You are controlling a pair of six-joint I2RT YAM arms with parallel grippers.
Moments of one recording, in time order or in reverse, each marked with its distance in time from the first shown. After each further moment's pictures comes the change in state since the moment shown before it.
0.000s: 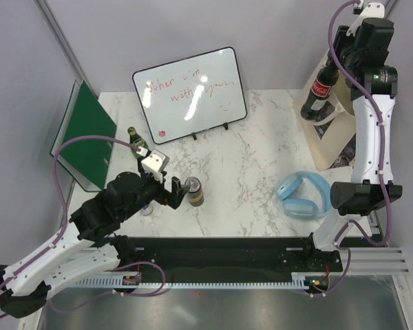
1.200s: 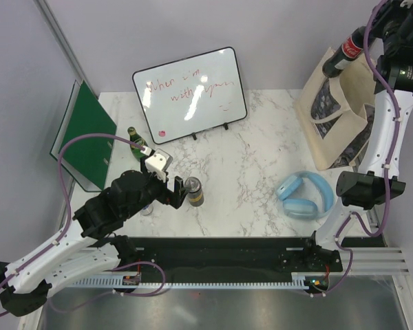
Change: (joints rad) left arm 0.000 0.027 0.000 0.000 0.000 0.000; right arm -0.209 0.120 0.190 0.359 -0.108 0.135
